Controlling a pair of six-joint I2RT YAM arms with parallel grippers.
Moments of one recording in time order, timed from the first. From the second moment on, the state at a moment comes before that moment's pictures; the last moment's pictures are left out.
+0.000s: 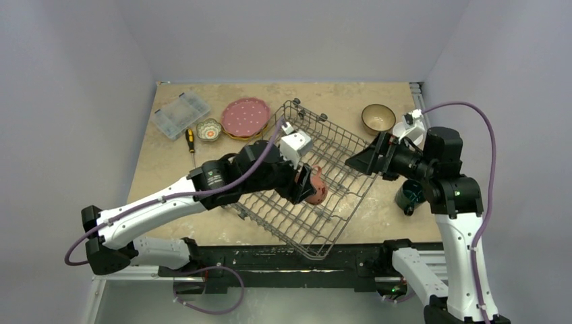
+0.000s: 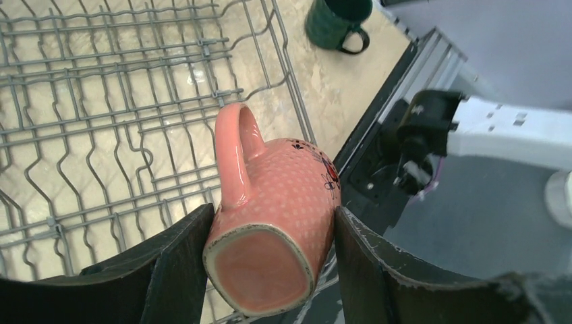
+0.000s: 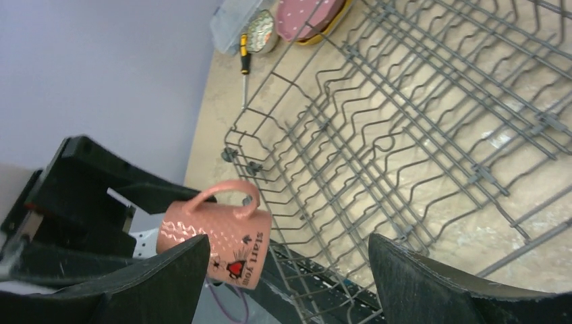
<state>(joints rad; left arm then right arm) -1.10 1.21 1.31 -0.55 -0.02 -0.40 0.07 0.82 1.21 -0.92 -0.65 0.51</state>
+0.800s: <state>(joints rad) -1.26 1.59 1.36 -0.67 -0.08 -0.18 0.07 0.64 1.45 -1.03 -0.20 0.50</state>
